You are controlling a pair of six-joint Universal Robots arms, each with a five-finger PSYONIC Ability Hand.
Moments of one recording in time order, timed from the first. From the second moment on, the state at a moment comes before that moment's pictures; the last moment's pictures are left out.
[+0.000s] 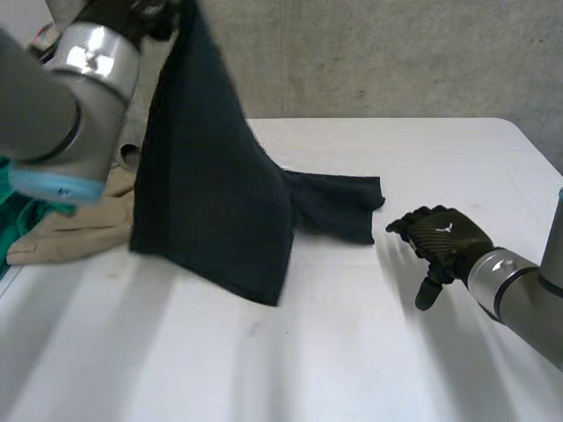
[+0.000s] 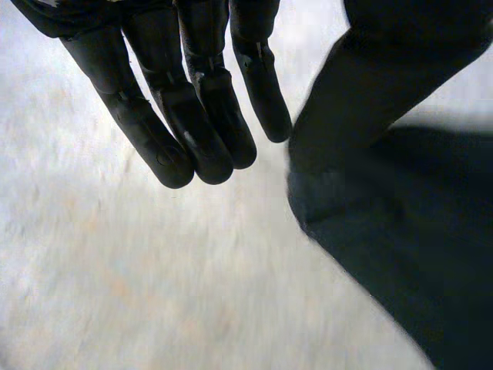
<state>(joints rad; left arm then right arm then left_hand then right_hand) 4.26 -1.95 -1.07 3.56 -1.47 3.58 1.82 -1.27 1.71 0.03 1.33 2.69 0.76 1.19 1.19 1.19 1.02 0.22 0.21 0.21 0.21 0.05</state>
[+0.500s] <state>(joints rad) 4.04 -2.07 -1.27 3.22 -1.23 3.60 1.76 -1.29 1.68 0.03 1.27 2.70 0.19 0.21 0.21 0.20 0.05 0.22 0.21 0.21 0.21 0.05</state>
